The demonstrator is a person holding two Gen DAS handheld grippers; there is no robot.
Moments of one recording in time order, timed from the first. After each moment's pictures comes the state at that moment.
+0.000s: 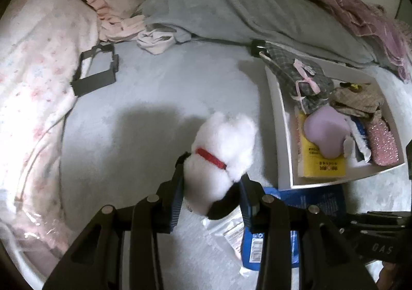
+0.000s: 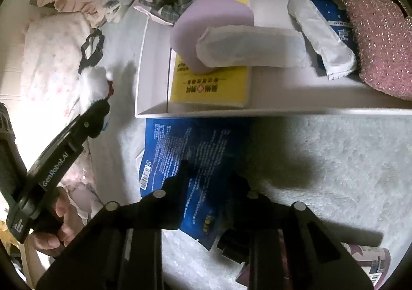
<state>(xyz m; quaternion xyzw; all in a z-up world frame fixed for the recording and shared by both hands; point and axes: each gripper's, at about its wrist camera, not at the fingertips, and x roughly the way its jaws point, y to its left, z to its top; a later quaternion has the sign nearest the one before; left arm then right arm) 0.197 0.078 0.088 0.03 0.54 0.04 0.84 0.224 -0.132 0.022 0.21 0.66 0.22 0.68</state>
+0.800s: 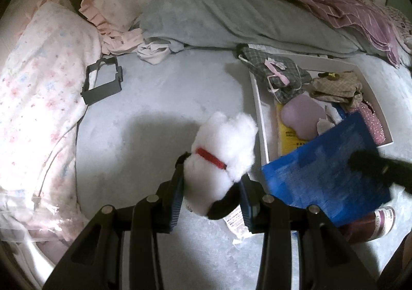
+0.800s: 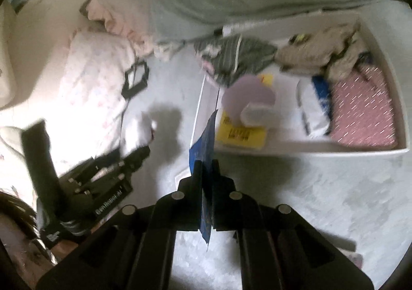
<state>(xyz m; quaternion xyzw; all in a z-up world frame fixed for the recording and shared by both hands) 0.167 0.054 0.120 0.07 0.53 0.03 0.84 0.211 -0.163 0.101 0.22 0.54 0.27 0.77</state>
